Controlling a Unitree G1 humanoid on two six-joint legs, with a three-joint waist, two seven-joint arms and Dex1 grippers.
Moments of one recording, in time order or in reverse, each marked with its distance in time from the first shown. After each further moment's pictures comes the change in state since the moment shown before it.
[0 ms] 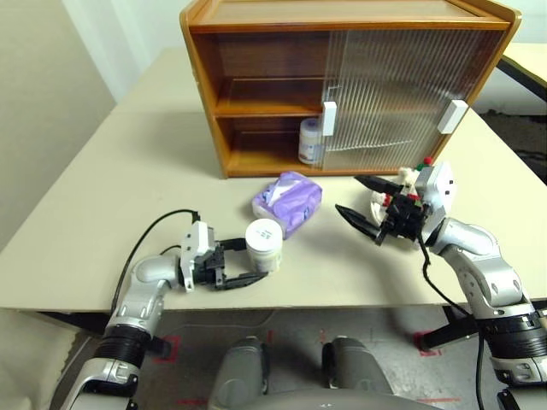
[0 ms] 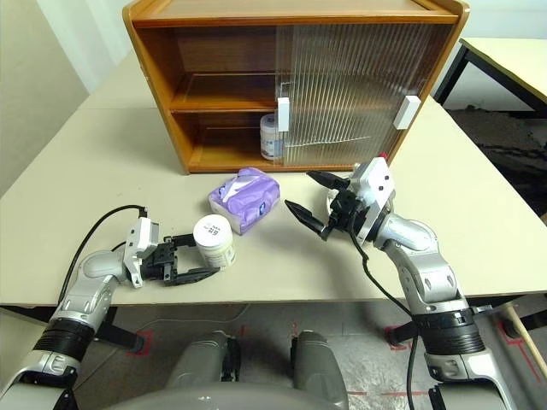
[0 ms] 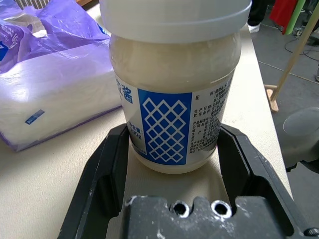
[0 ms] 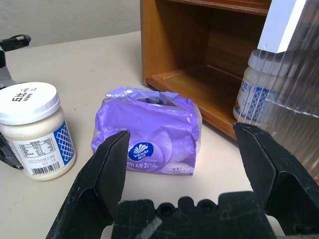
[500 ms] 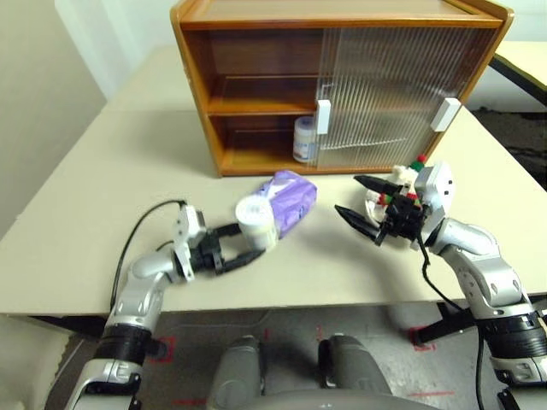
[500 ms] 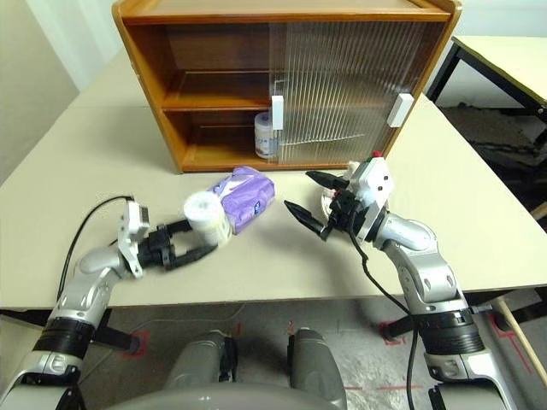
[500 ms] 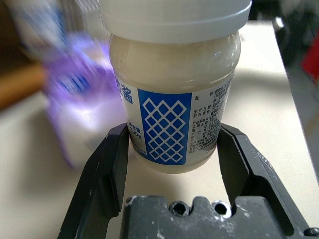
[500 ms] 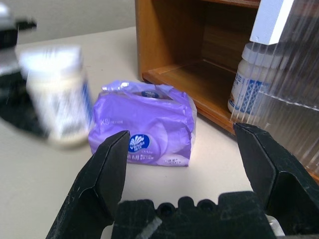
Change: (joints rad) left arm -0.047 -0.025 0.106 -0.113 -0.115 0.179 0.146; right arm -0.005 0.000 0.003 0.003 0.000 0.000 0.001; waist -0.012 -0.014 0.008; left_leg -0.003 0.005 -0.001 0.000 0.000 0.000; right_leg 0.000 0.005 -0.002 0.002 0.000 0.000
